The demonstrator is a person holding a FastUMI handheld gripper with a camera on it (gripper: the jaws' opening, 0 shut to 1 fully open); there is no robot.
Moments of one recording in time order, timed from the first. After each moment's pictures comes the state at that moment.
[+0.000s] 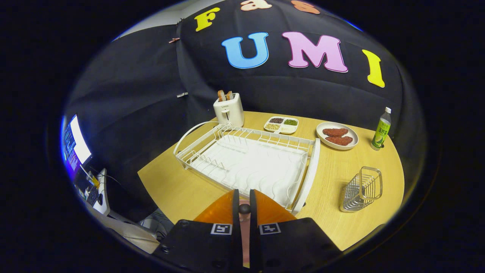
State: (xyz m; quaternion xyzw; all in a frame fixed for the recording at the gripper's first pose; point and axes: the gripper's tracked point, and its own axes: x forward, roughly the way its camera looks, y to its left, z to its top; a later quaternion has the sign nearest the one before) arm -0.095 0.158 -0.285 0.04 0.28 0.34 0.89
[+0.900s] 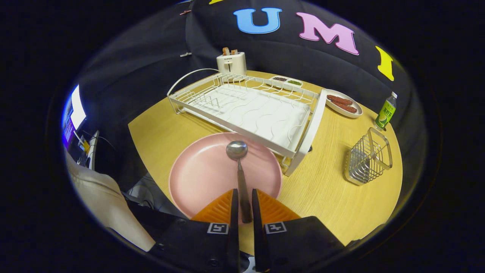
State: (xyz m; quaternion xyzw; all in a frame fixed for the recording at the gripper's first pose) arm -0.144 0.127 -0.385 -0.05 0.39 0.34 0.86
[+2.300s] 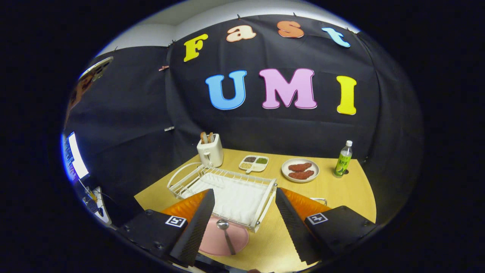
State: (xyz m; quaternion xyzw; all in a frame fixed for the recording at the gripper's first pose) arm -0.066 0.049 -0.131 0.07 0.16 0.26 0.95
